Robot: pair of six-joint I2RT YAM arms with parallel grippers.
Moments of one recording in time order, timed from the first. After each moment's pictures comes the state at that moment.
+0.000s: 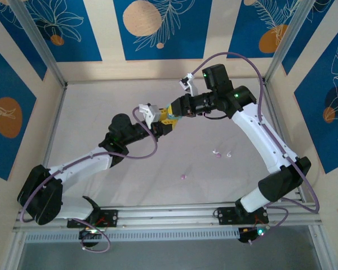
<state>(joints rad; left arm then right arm) -0.68 1.33 0.80 0.62 0.44 -0.04 0.50 1.52 1.71 -0.94 -0.77 0.42</state>
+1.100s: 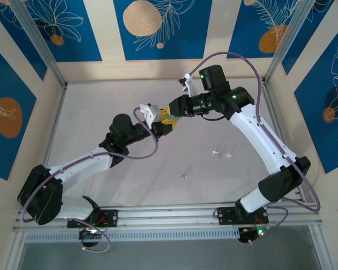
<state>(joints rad) -0.69 1.33 0.80 0.60 0.41 -0.04 0.52 1.52 1.71 -0.92 -0.67 0.40</state>
